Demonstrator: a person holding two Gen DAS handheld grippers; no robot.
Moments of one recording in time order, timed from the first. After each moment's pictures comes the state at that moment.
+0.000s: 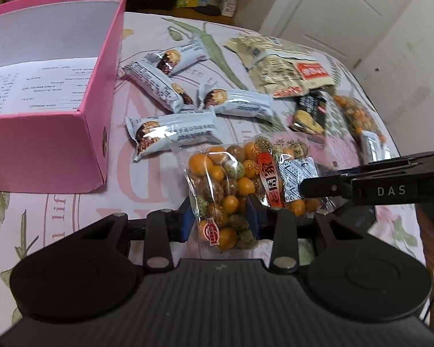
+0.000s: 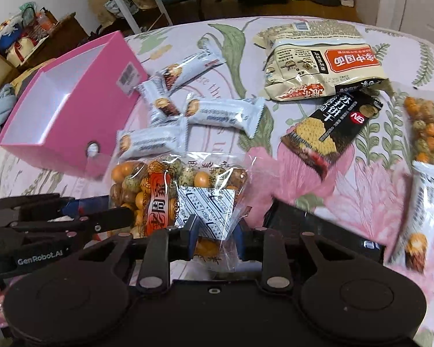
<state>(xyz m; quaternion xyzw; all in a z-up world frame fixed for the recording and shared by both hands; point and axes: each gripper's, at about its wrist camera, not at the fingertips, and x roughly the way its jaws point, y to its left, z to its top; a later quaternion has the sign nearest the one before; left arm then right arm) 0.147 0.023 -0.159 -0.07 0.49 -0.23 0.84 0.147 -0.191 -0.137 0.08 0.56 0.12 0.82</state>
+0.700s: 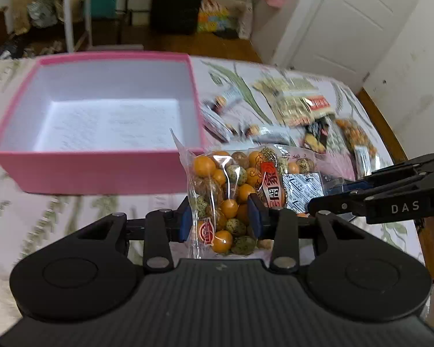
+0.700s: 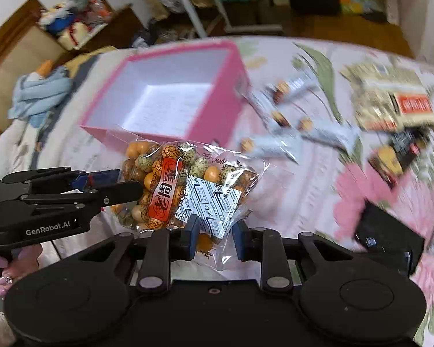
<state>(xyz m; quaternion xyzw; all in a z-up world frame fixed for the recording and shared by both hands) 0.097 0.125 -0.049 -0.05 0.46 -0.19 0.87 0.113 -0.101 -0.048 0.07 0.54 0.21 0.81</state>
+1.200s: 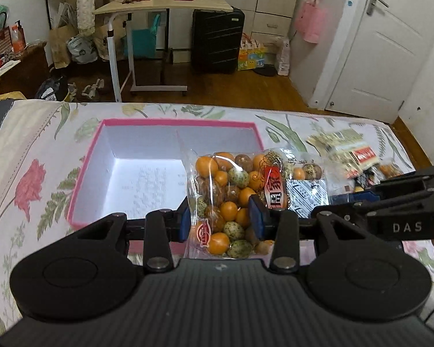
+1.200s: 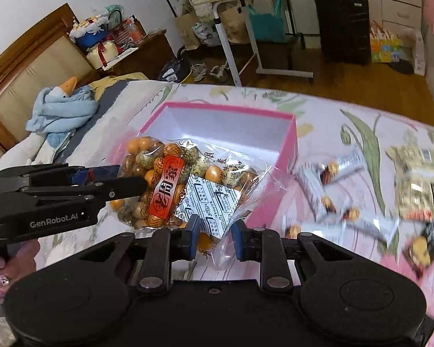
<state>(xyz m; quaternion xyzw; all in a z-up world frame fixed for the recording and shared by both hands) 0.153 0.181 -0.001 -0.02 0.40 -0.12 0.91 0.174 -0.034 -0.021 0.05 0.47 0.25 0.84</state>
